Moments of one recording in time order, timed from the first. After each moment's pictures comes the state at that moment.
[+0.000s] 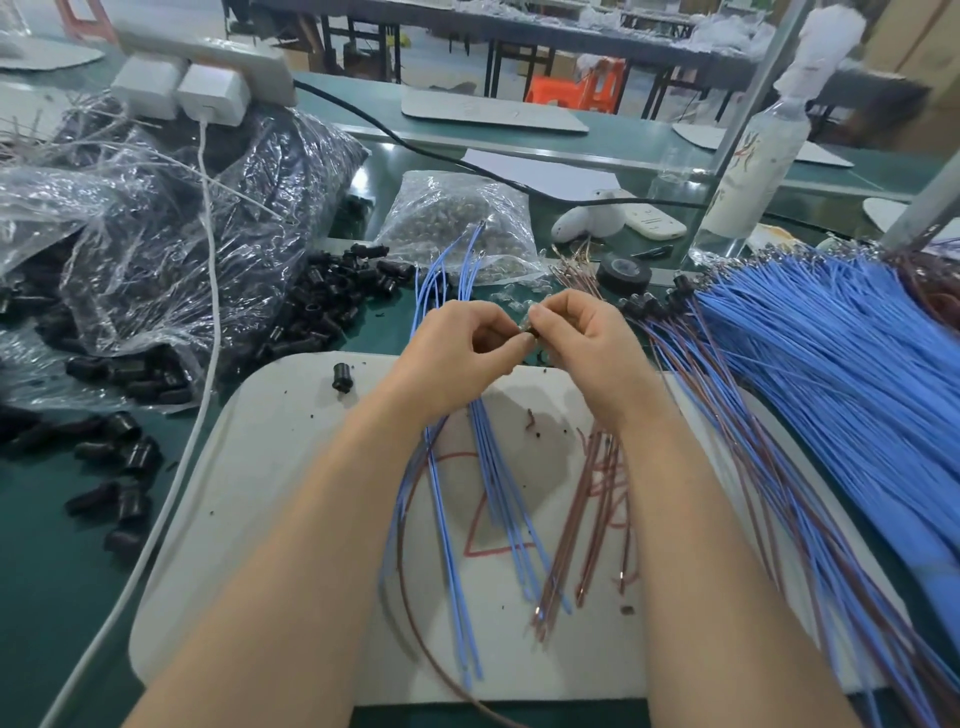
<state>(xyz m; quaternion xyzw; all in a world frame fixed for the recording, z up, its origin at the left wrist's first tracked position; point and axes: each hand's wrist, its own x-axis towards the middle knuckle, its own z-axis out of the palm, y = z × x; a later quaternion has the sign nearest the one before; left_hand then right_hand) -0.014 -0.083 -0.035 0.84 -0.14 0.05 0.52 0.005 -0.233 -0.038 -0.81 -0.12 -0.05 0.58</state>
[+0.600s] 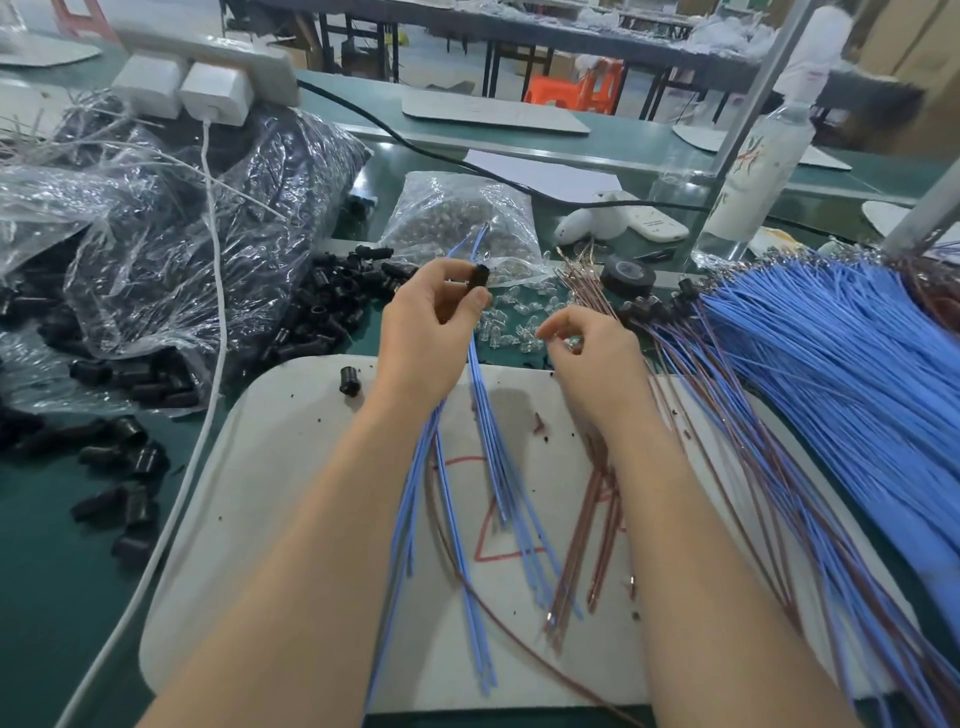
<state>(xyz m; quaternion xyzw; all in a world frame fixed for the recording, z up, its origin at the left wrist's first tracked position) -0.002 -0.074 -0.041 0.75 -0.03 0.20 0.63 0.005 -0.229 -0.044 -0.92 -0.03 -0.13 0.36</state>
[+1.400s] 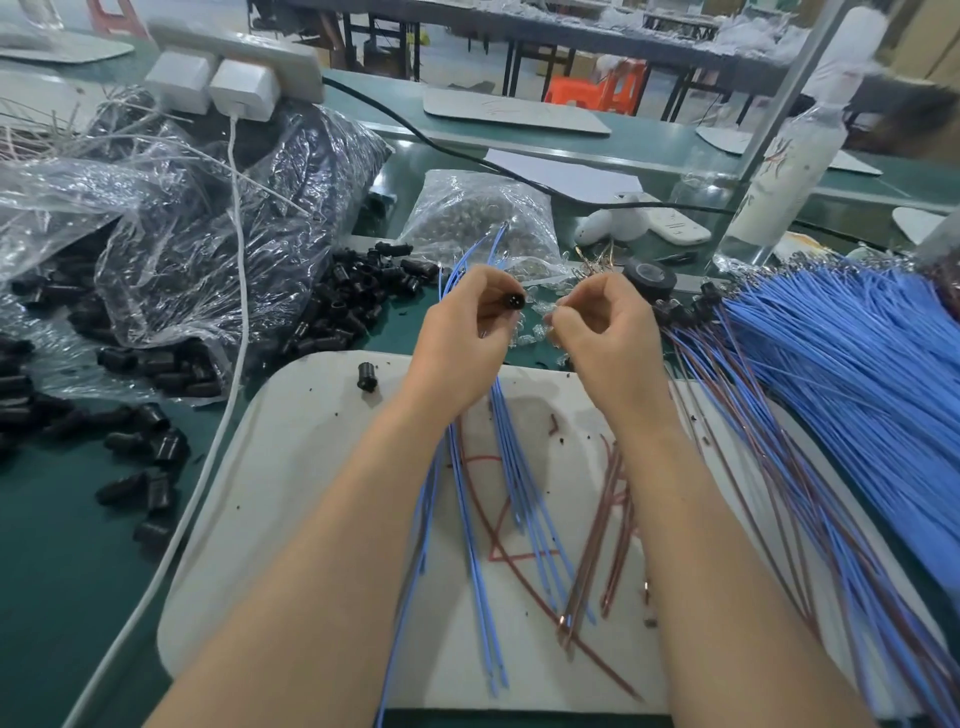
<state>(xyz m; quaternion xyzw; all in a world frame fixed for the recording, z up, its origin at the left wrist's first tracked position) -0.008 -0.080 -0.041 0.77 -0.09 0.15 0.61 -0.003 -0.214 -0.030 -0.82 -0.07 -0.20 0.54</state>
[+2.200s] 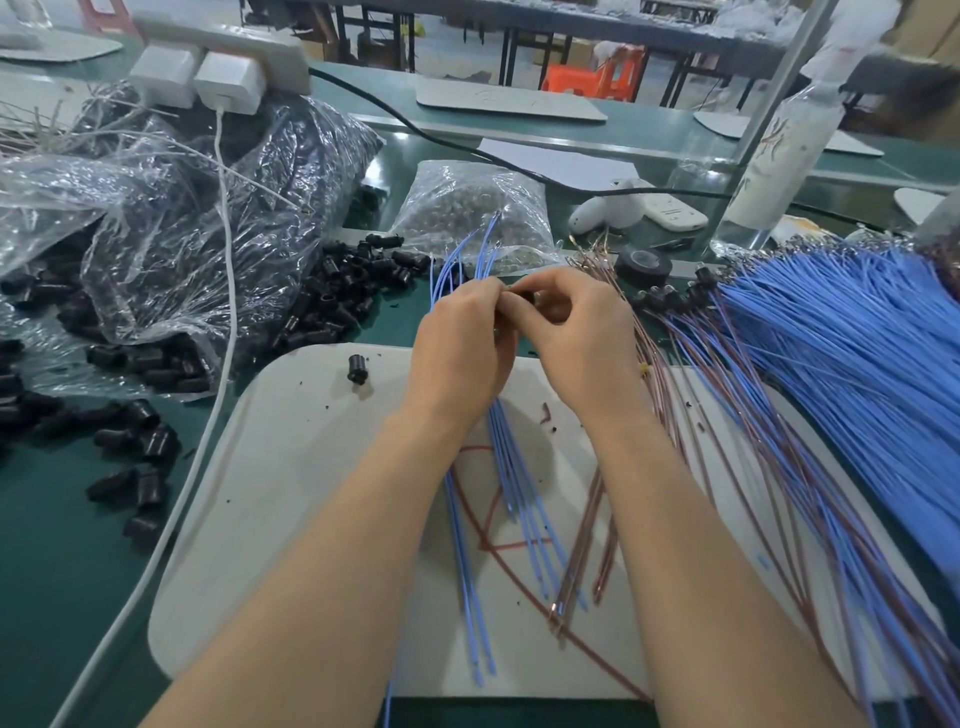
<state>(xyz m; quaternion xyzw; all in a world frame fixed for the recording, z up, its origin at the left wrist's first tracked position) -0.013 -0.094 -0.045 0.89 -0.07 0.27 0.37 -0.012 -0.198 -0.024 -0.85 -0.10 -0.20 0.48</state>
